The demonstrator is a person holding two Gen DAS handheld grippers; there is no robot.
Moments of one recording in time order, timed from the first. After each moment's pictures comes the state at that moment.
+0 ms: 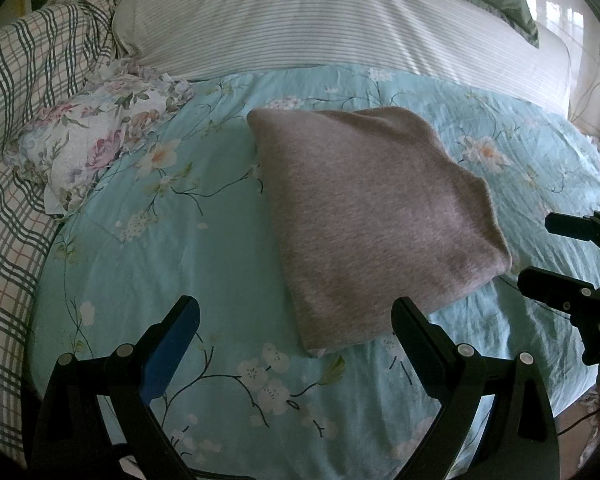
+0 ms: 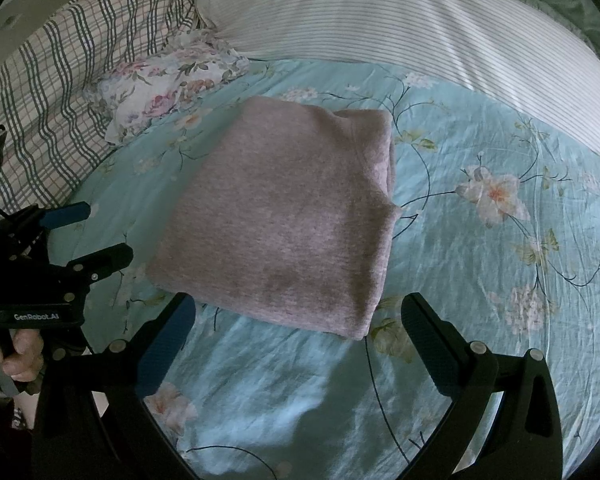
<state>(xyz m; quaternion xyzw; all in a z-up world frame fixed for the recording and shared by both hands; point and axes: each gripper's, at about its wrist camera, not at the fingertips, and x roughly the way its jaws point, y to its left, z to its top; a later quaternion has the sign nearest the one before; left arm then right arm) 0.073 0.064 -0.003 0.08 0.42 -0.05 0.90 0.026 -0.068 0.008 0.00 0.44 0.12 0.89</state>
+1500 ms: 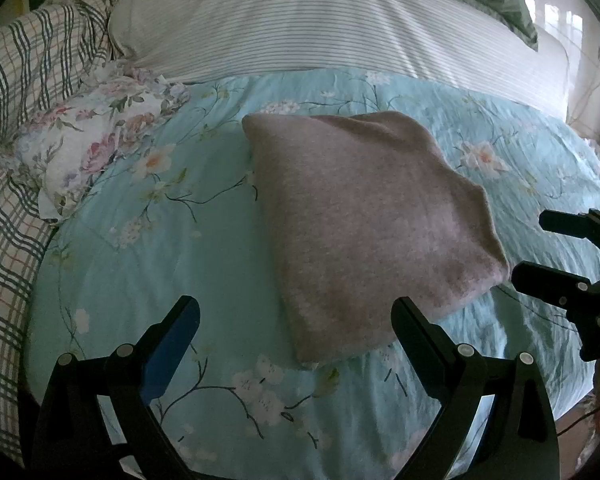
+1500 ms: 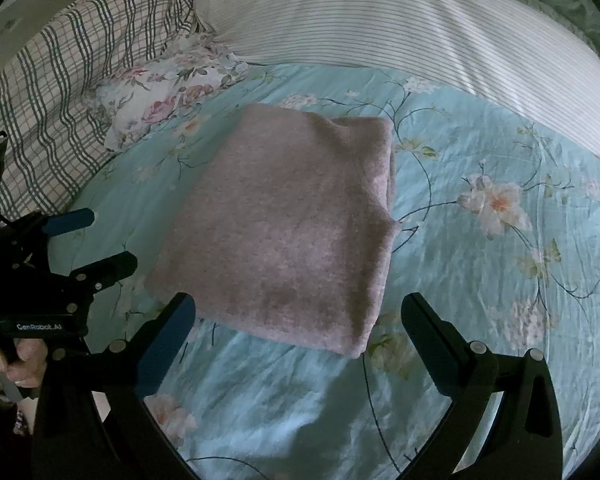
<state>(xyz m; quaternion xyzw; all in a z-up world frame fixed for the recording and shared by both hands) 0.079 0.057 -0.001 0.07 0.42 -0.05 0.90 0.037 -0.070 0.011 0.01 0.43 0.13 0.89</state>
